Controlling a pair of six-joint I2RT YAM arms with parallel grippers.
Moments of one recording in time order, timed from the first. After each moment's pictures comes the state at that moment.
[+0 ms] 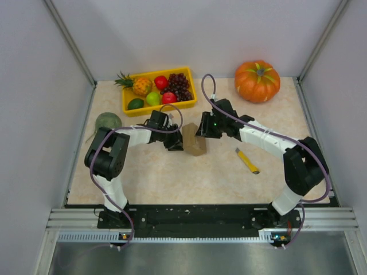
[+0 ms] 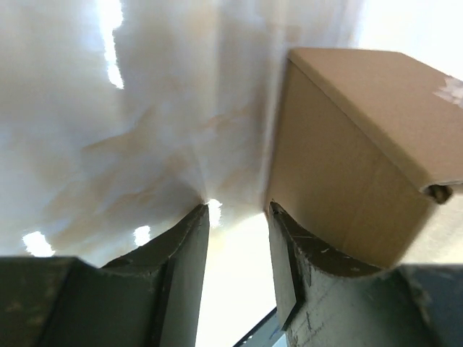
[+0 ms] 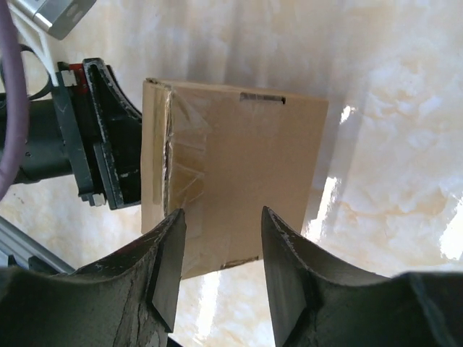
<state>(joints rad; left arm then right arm) -0.39 1.87 1.01 -0.09 0.55 -0.74 0.61 1.63 1.16 -0.31 -0.14 0.62</state>
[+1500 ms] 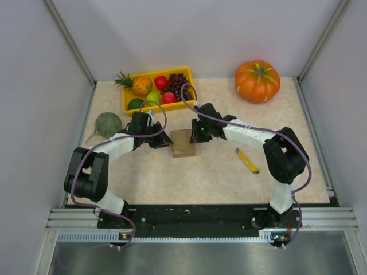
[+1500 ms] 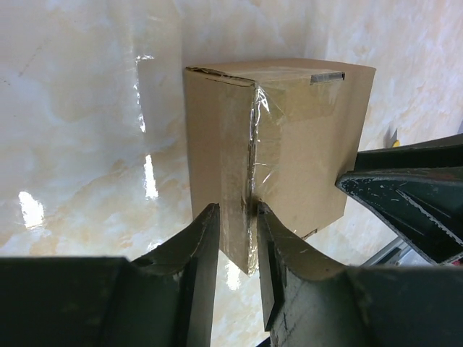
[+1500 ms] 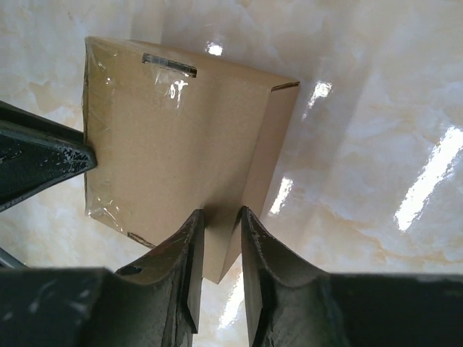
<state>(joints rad) -0.27 1.56 0.84 -0.12 0.42 -0.67 0.70 1.84 1.29 -0.35 -0.12 0.51</state>
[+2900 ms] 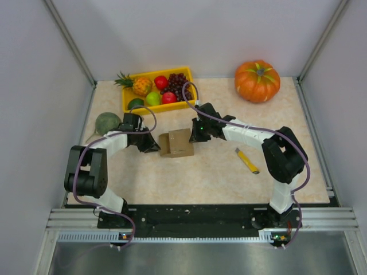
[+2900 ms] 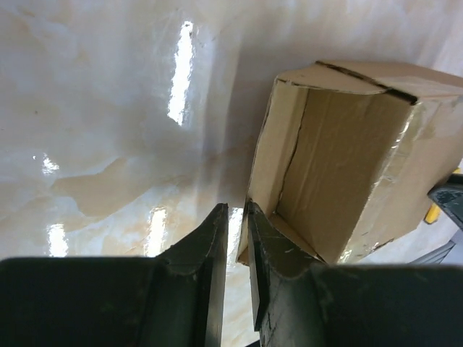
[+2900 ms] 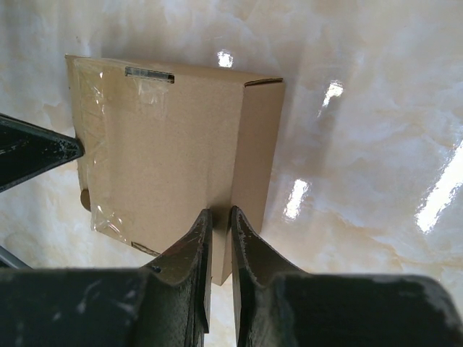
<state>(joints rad) -0.14 1.58 0.86 -0.31 0.38 -0.62 0.70 1.85 1.29 -0.31 -0.12 0.59</state>
